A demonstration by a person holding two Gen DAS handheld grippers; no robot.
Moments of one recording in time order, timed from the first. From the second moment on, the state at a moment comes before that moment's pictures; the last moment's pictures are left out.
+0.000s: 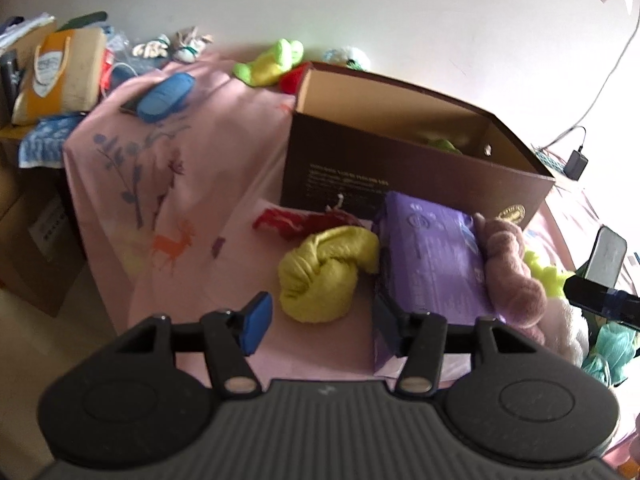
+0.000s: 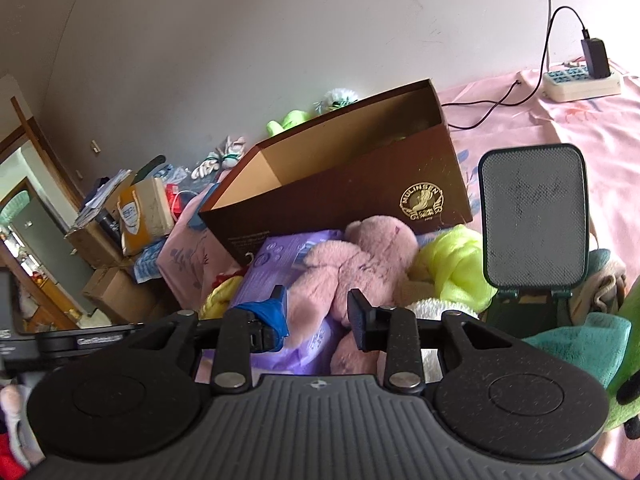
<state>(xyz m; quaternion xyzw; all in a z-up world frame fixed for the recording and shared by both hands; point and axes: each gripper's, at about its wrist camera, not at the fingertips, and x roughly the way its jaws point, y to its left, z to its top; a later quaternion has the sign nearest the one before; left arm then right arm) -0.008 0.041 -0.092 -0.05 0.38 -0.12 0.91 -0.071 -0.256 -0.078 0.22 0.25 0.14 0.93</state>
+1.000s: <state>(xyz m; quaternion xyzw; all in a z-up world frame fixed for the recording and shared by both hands) 0.059 0.025 -0.144 -0.04 0.42 -0.14 0.90 -0.075 -0.287 -0.089 0.10 0.32 0.10 0.94</state>
